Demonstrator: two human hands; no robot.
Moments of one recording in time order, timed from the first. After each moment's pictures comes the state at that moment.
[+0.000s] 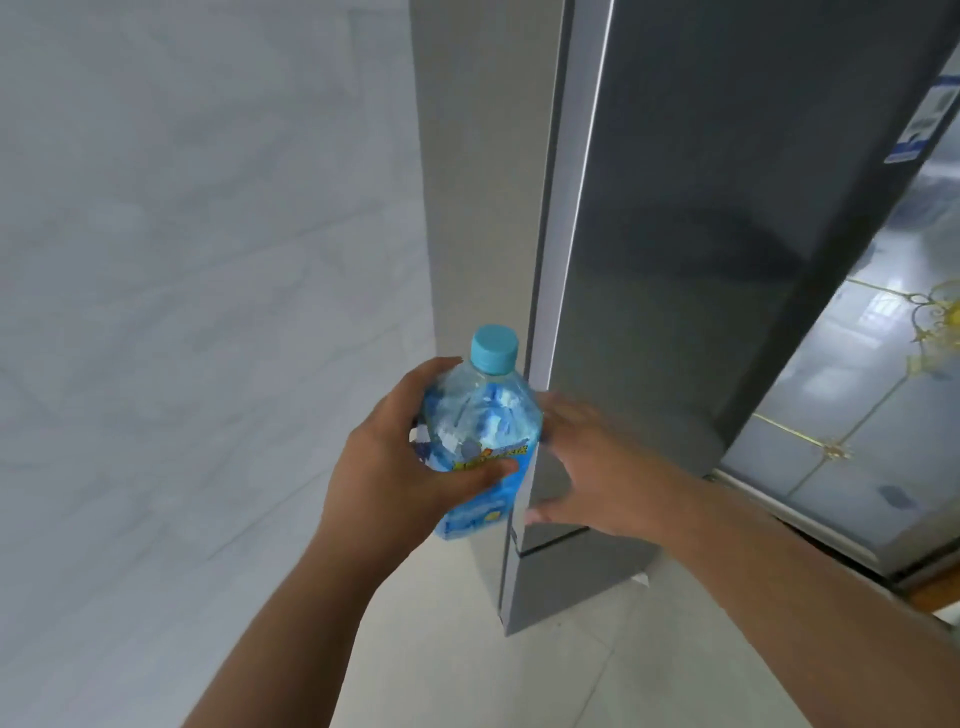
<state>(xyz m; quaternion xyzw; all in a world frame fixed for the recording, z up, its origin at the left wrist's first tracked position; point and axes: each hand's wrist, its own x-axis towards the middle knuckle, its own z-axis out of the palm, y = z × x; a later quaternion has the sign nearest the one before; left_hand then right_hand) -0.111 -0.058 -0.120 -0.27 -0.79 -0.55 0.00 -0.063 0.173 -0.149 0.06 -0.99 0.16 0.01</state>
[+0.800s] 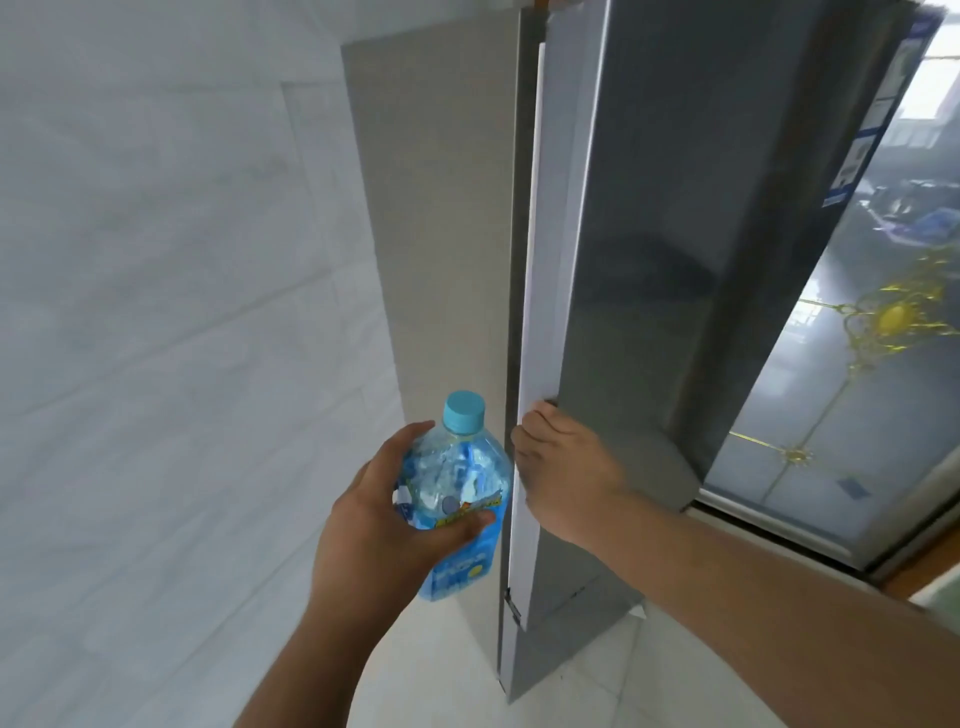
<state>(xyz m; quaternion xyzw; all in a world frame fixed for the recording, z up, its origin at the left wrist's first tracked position) -0.191 -0.038 -0.146 -0.28 -0.81 -0.51 0.00 -0.145 0.185 -0.154 0.02 -0.94 -0.33 0.04</state>
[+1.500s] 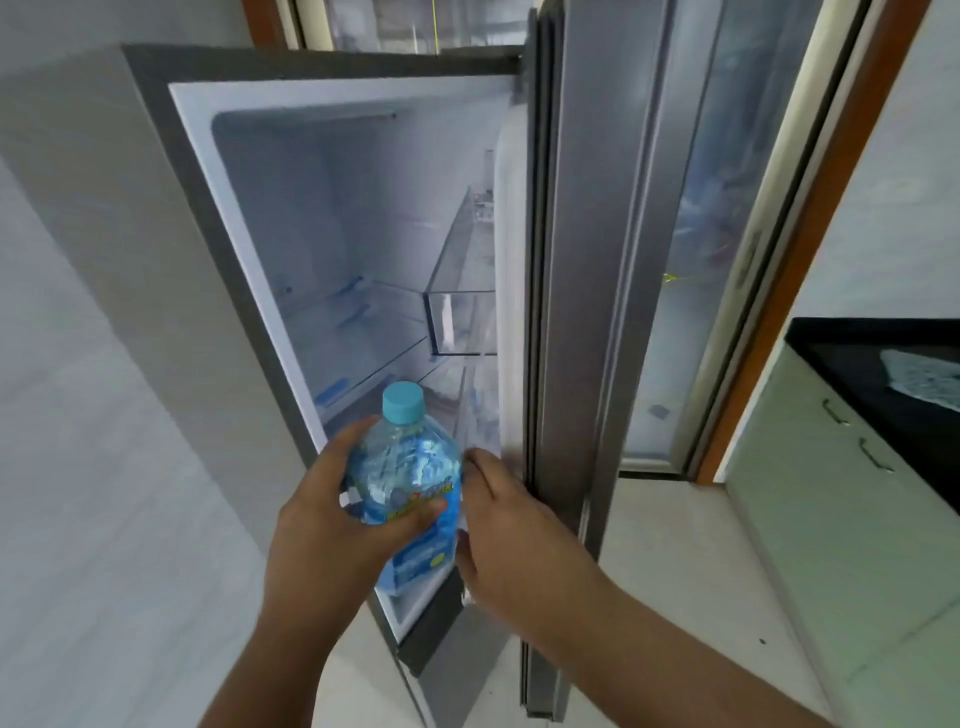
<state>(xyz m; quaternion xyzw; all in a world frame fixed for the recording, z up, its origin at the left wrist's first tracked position) -0.173 0.089 -0.126 -0.42 -0.73 -0.53 -0.08 -0.019 0.190 -0.131 -0.29 -0.93 0.17 0.16</state>
